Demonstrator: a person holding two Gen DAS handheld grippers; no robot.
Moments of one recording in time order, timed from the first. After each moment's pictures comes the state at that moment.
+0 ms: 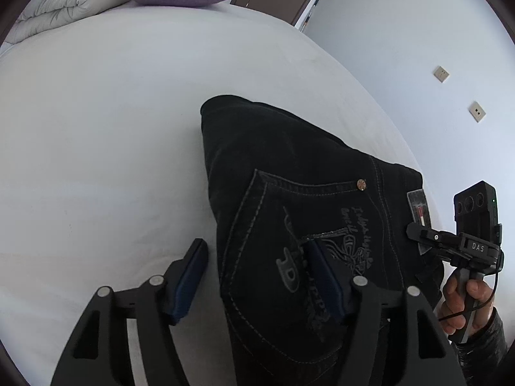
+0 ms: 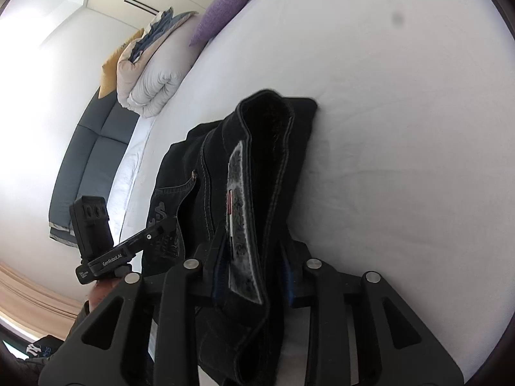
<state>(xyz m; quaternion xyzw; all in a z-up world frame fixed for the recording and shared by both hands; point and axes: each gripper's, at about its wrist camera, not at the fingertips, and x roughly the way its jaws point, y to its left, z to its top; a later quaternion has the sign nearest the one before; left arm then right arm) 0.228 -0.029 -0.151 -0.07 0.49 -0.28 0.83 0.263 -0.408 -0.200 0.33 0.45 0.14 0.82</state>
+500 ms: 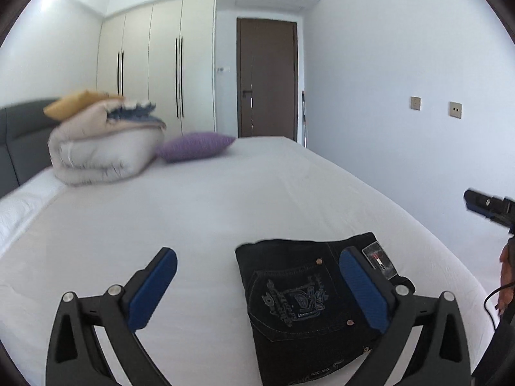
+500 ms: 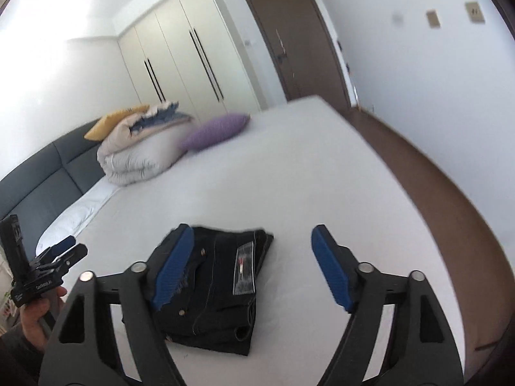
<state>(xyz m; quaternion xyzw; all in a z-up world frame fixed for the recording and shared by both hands) 0.080 -0.001 0.006 0.06 0.18 -0.19 0.96 0.104 -0.364 -0.017 0.14 0.18 -0.03 0.97</state>
